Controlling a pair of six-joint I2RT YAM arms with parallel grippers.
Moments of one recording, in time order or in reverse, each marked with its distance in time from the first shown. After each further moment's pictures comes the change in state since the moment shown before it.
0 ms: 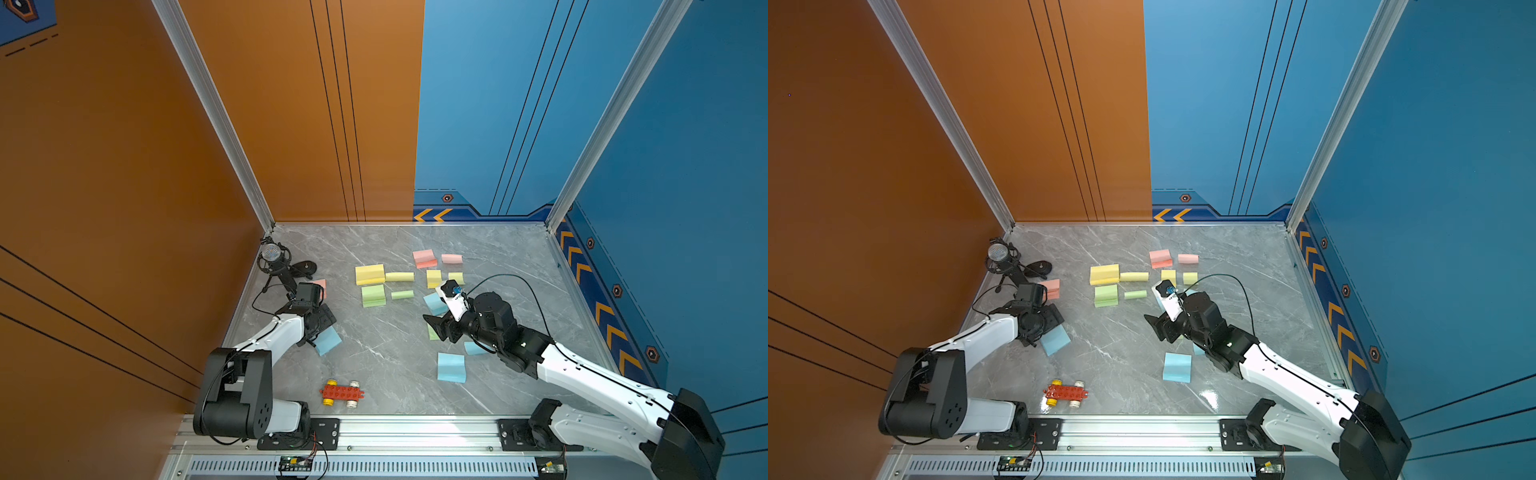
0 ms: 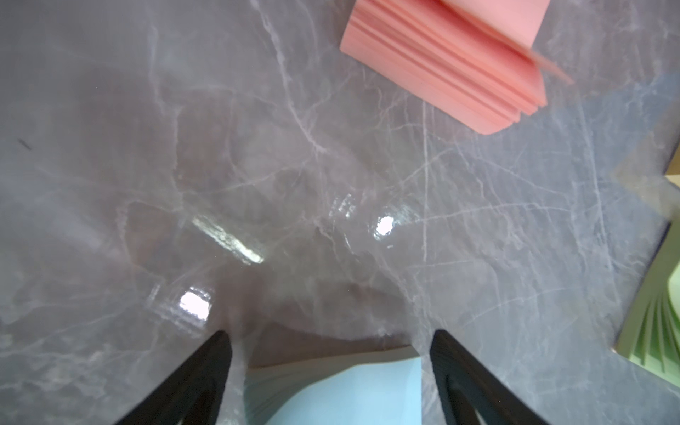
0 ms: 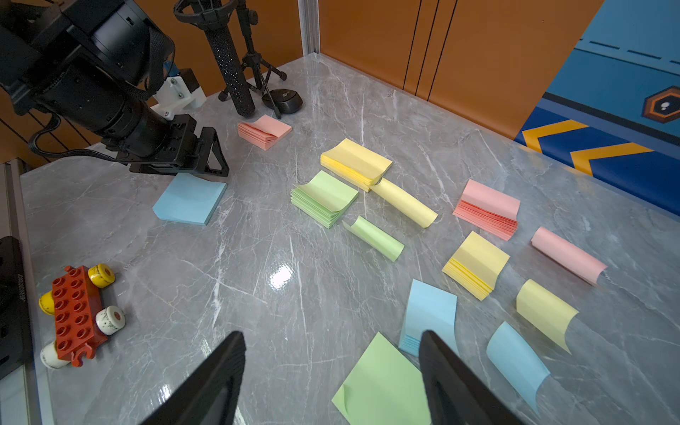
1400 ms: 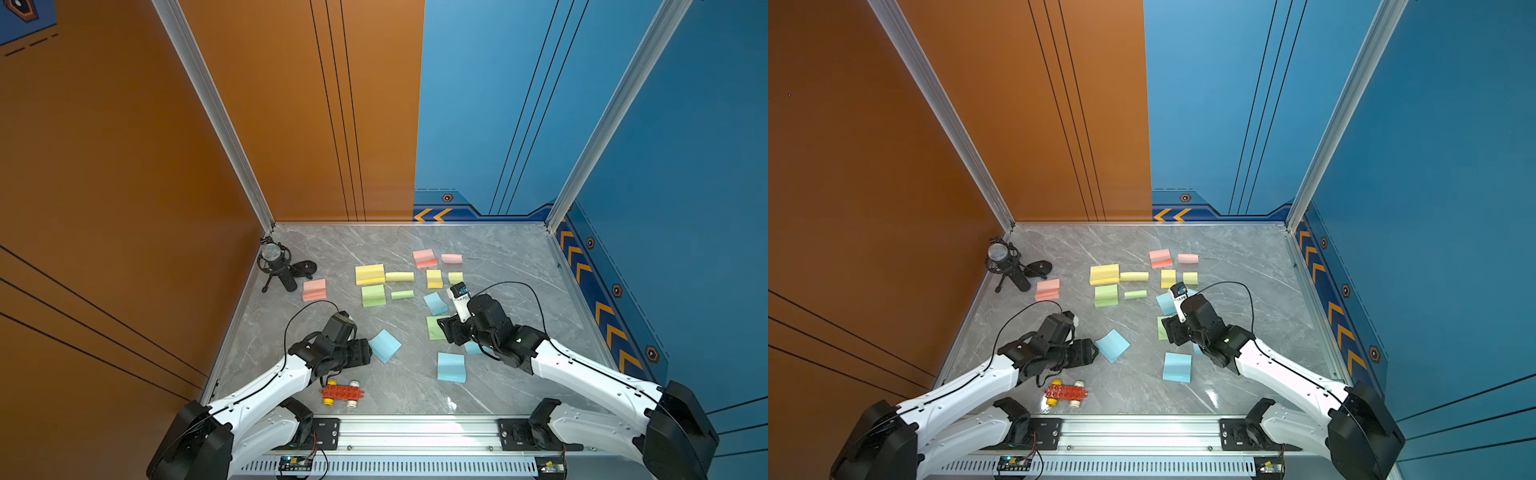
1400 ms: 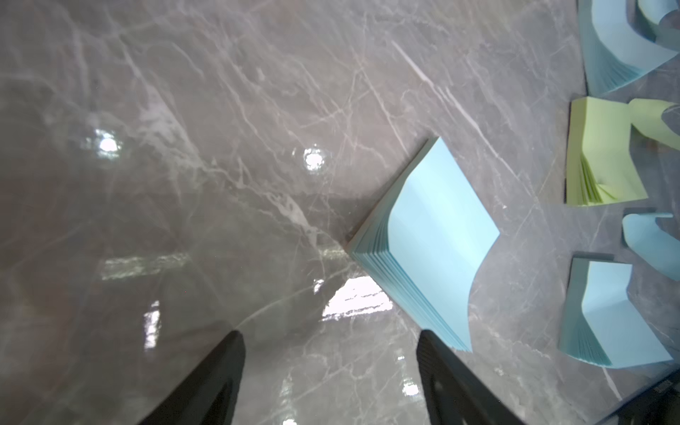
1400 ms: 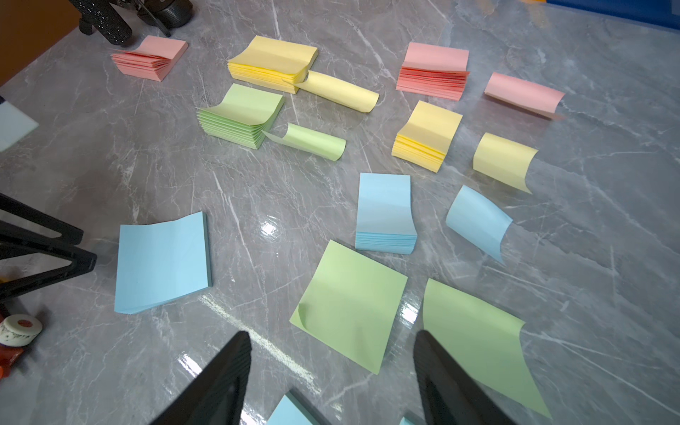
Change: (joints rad) left arm -0.458 -0.366 -0.227 -0.029 0.241 0.001; right arm -0.041 0.053 -0.014 -0.197 0.140 0.205
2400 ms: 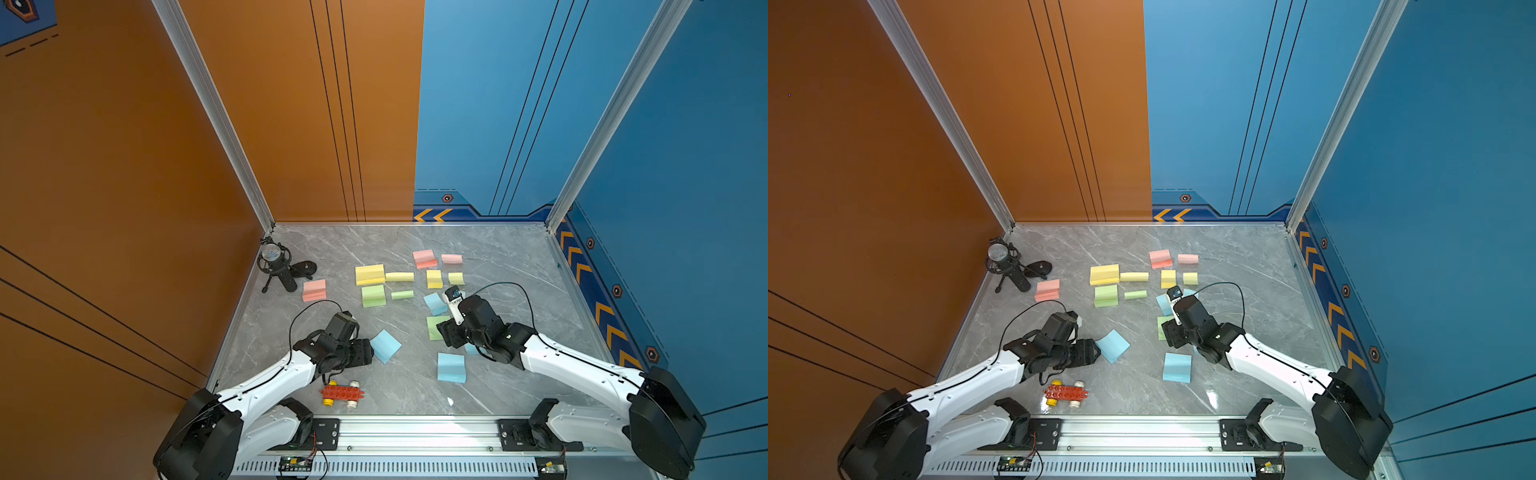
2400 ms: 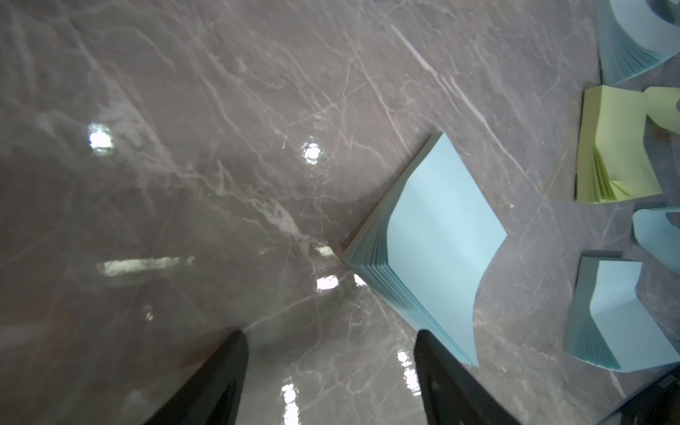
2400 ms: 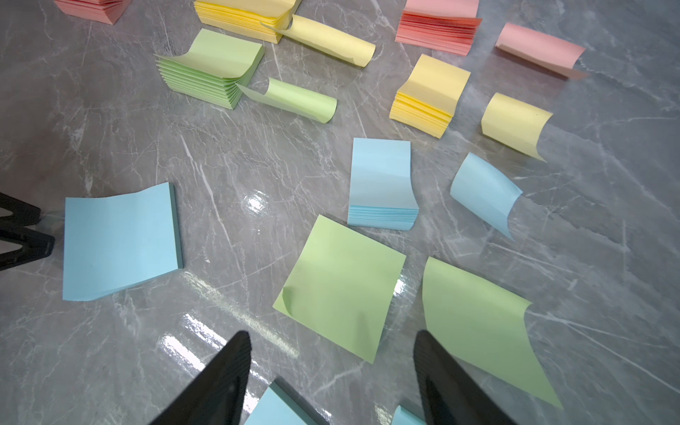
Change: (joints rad) left arm 0.000 0.077 0.029 0.037 0.006 0.021; right arm 0.021 0.100 0.027 -0.038 0.032 0.000
